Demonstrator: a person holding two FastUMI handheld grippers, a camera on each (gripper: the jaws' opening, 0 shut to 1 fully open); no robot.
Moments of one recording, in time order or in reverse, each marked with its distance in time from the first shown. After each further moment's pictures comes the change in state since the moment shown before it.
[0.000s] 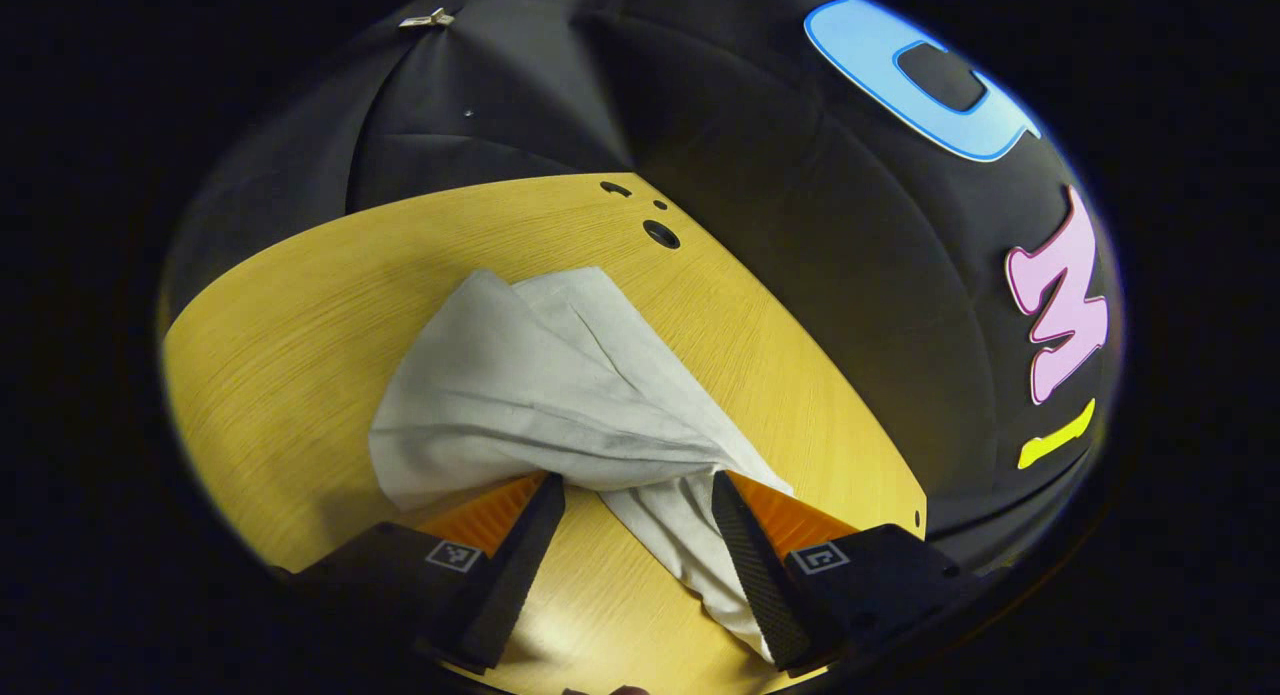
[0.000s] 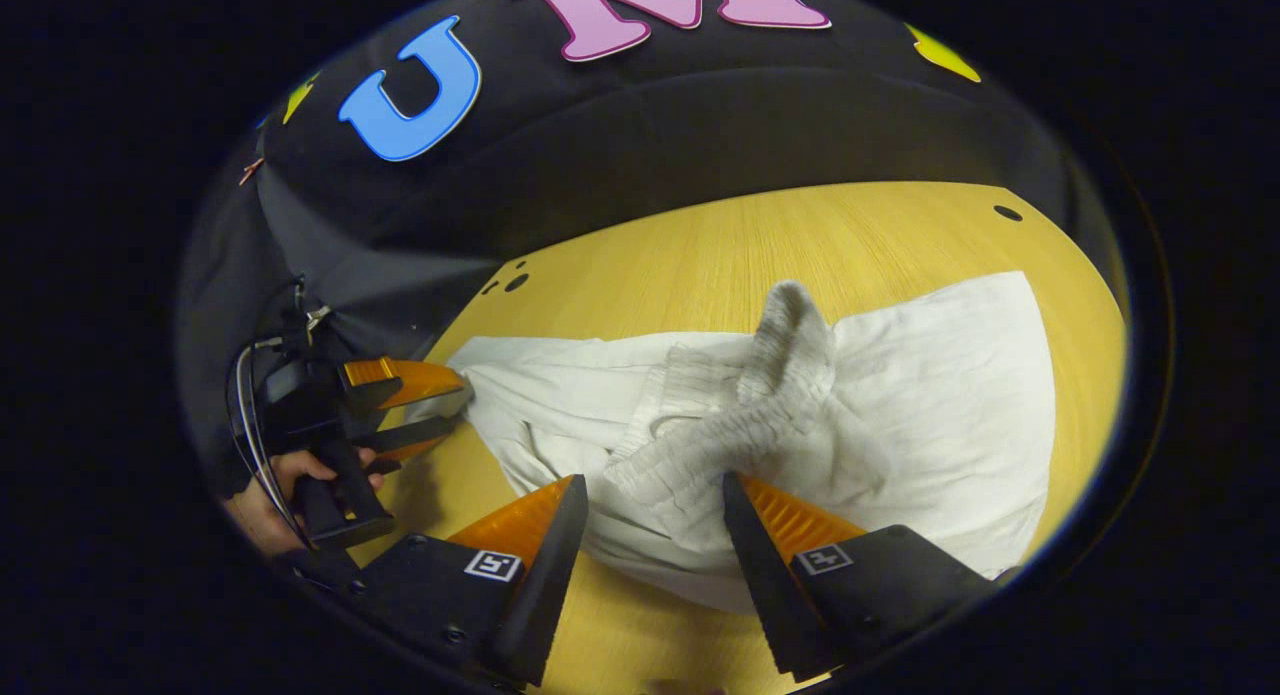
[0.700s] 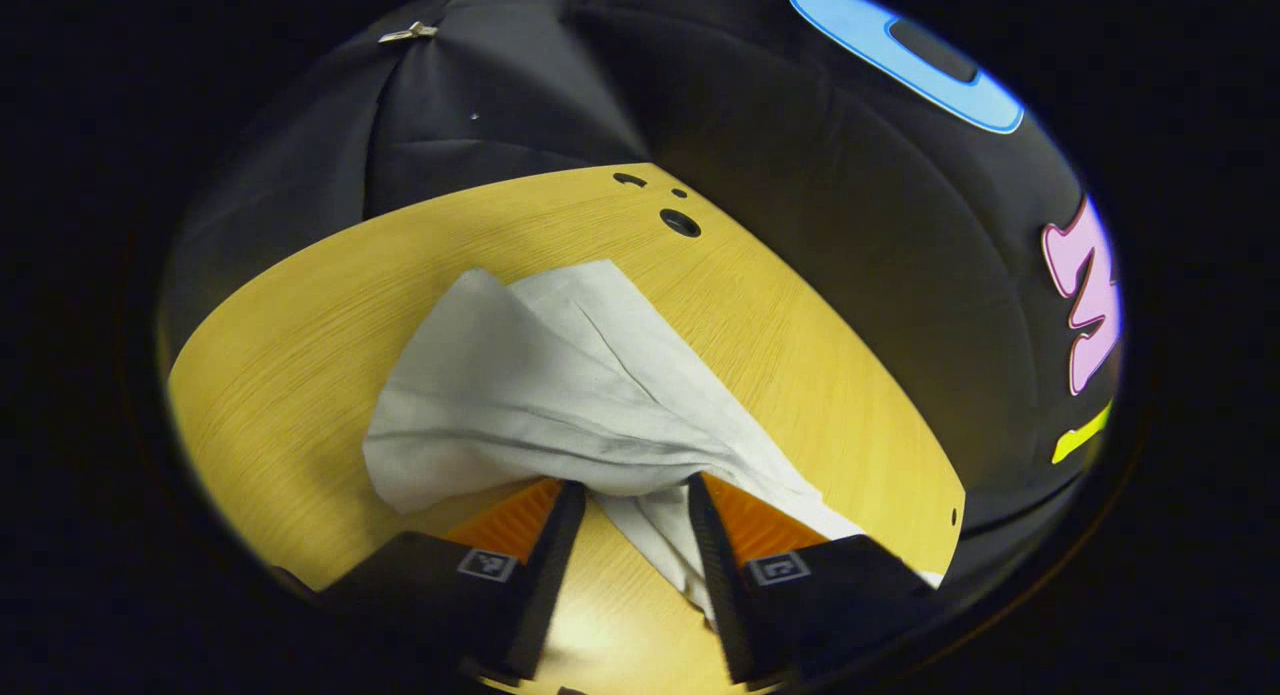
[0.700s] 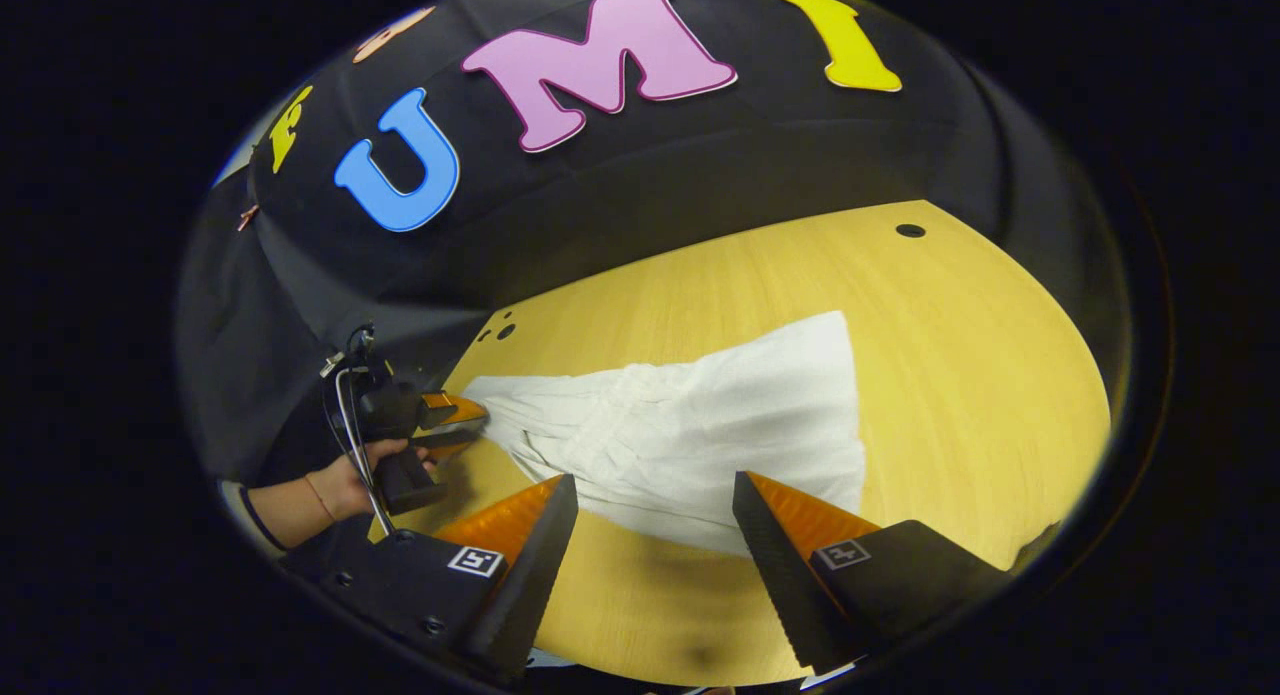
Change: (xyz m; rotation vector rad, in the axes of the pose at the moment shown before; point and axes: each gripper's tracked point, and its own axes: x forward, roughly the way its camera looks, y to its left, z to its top) left arm 0.025 -0.001 -0.001 0.041 0.051 0.155; right arm -0.154 -0.070 0.023 0.067 -0.080 -0.102
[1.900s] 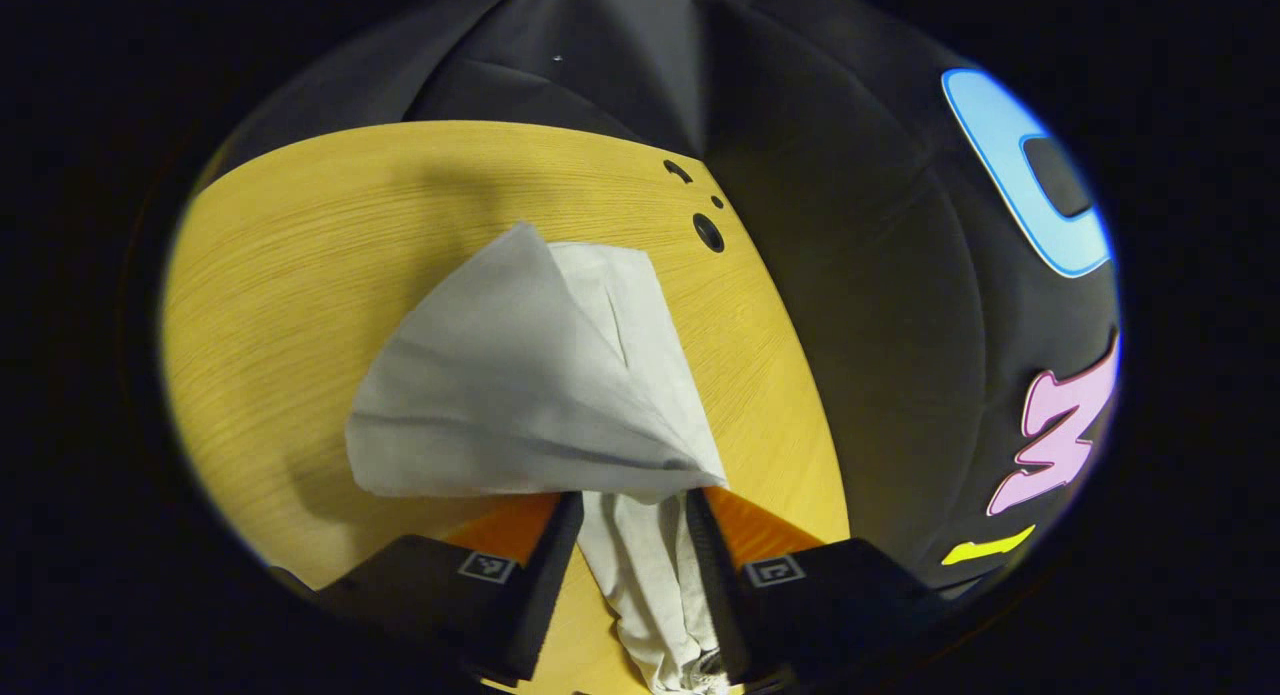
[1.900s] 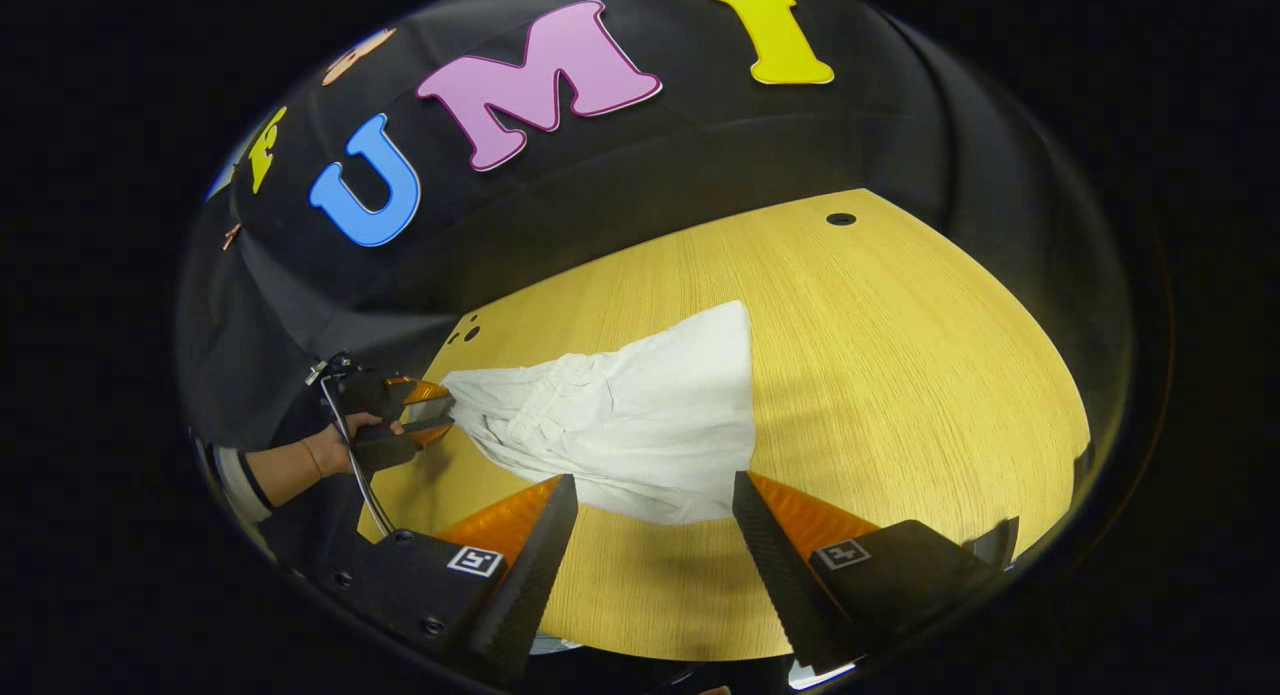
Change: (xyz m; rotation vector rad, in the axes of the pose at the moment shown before) left arm 0.000 -0.022 0.017 -0.352 0.044 -0.133; right arm -0.042 -0.063 -0.004 0.049 0.017 -0.048
